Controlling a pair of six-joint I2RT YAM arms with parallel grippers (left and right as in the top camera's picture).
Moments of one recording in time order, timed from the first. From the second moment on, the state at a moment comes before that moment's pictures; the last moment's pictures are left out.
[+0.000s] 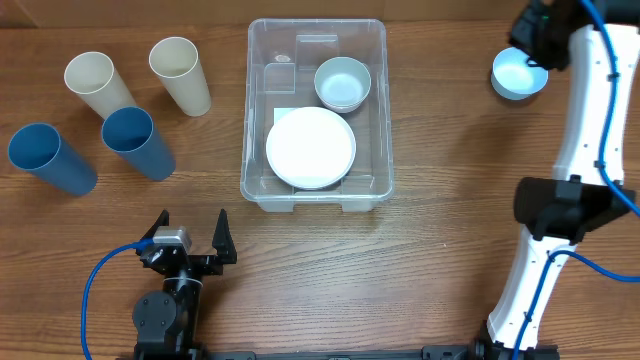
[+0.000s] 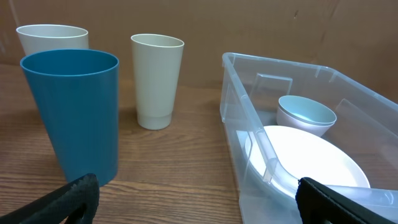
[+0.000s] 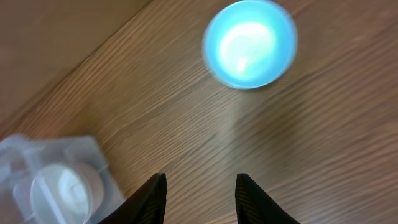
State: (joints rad) left arm -0.03 0.01 0.01 -0.08 0.02 -0.16; right arm -0.16 2.35 2.80 -1.57 -0.02 0.48
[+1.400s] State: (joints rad) left arm -0.03 0.01 0.01 -0.08 0.02 -0.16; right arm -0.29 2.56 2.32 -1.06 0.00 0.68
